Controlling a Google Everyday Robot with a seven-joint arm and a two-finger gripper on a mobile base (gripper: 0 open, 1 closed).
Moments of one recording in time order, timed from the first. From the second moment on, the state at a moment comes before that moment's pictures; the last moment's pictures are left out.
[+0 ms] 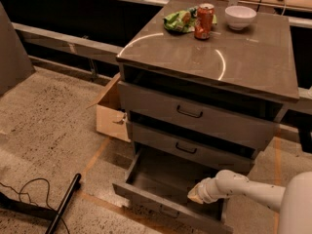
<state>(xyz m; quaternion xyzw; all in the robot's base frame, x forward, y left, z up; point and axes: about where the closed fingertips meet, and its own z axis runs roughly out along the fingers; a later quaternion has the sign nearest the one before) 0.532 -0.175 0.255 -0.52 0.82 0.15 0.21</state>
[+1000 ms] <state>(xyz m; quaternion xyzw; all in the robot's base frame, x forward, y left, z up) 0.560 -0.185 0.209 -0.50 0.83 0.12 0.21</state>
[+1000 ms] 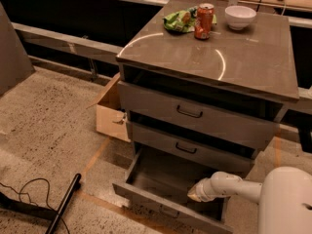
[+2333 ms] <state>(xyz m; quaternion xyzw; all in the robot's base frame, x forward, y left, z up) 0.543 -0.146 0.141 -0.53 0.81 0.18 0.15</state>
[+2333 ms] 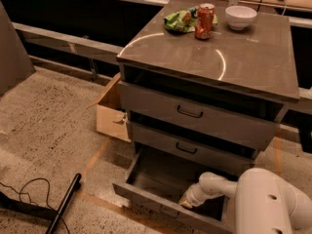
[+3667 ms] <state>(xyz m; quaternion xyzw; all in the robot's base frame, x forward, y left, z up) 0.457 -0.144 0.160 -0.58 0.80 0.17 0.04</state>
